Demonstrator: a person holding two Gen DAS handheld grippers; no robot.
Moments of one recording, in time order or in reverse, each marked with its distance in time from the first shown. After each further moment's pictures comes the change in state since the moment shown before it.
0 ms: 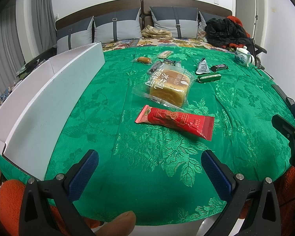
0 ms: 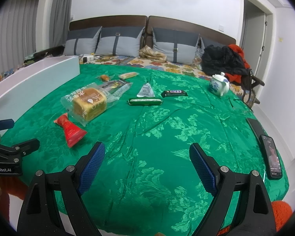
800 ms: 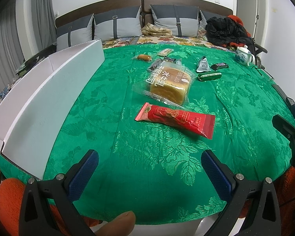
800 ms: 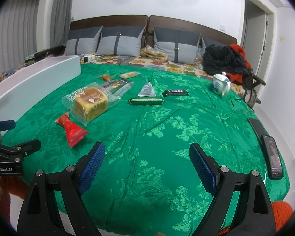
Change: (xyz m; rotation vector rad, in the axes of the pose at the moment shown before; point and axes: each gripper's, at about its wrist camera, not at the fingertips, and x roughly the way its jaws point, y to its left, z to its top) left arm 0.002 0.000 -0.003 -0.008 0.013 -0.006; right arm 0.000 0.001 0.000 0.001 0.002 0.000
